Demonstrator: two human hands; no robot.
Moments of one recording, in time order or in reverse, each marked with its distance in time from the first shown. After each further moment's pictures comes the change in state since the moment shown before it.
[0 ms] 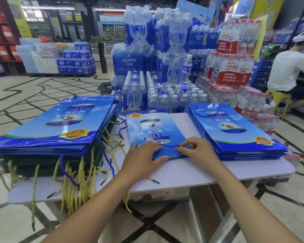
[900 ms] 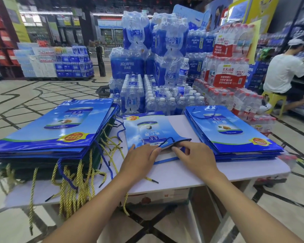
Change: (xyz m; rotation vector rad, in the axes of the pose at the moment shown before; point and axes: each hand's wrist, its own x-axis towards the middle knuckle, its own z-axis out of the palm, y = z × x) left_hand 0.002 0.006 -0.003 -0.134 0.082 -0.025; right_hand -0.017 -0.013 0.007 -0.526 0.159 -0.244
